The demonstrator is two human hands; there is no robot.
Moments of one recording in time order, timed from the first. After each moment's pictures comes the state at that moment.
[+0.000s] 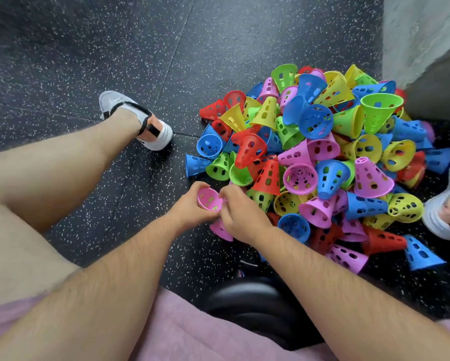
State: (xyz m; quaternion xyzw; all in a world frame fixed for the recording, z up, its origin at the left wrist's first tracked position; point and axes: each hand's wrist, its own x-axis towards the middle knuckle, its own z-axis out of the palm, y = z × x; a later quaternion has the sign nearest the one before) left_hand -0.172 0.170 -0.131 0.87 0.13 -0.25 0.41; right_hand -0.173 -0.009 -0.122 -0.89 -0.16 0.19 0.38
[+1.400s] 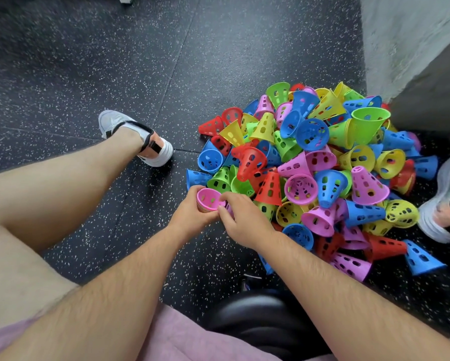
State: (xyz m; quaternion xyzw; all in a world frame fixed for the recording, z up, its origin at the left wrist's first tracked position) left_hand -0.162 0.174 -0.119 0.85 0.11 -0.18 0.48; right_hand -0.163 -0.001 -0.106 -0.90 -0.14 0.16 0.38
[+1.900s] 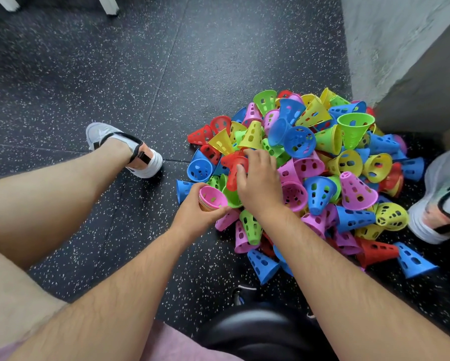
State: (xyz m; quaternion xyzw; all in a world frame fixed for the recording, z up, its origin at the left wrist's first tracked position) left_hand -0.137 0.144 -0.111 0.85 0.10 -0.15 0.49; right_hand -0.090 -0.028 -0.074 -0.95 0.00 -0.05 0.30
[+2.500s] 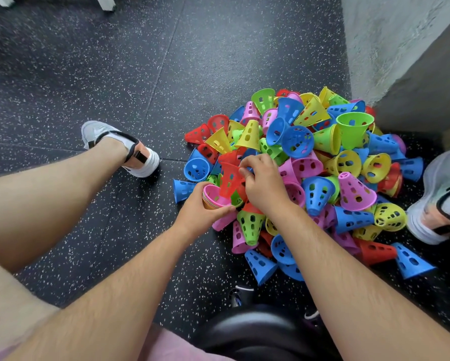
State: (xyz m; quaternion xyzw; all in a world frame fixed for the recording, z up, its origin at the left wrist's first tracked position) left_hand -0.131 0.134 -0.117 0.84 0.10 -0.17 0.51; right_hand -0.083 -0.052 -0.088 -0.92 -0.01 0.04 0.39
